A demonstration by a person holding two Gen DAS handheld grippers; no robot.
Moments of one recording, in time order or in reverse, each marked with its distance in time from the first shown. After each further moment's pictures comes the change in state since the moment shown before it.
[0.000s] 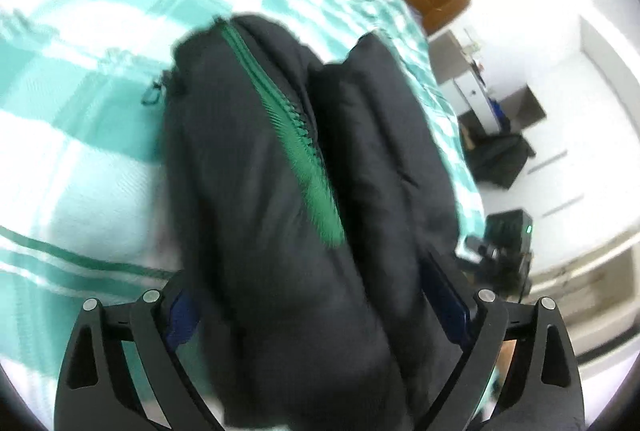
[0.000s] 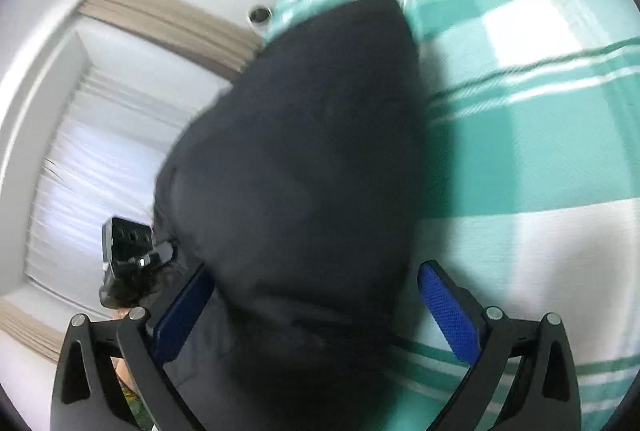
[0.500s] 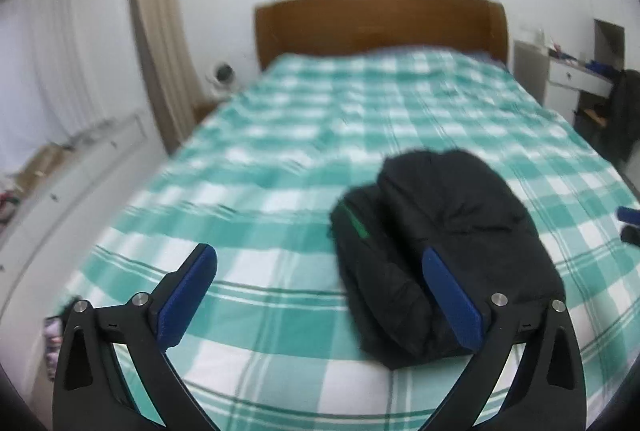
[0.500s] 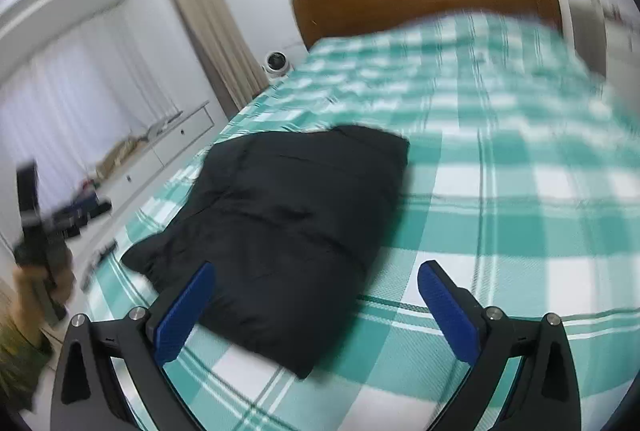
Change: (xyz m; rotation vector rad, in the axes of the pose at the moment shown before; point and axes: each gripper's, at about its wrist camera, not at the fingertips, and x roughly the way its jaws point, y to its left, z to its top) left arm -0.152 -0.108 -0.086 0.388 -0.494 0.730; right arm -0.133 0.163 -0.100 -0.530 -0.237 -0.369
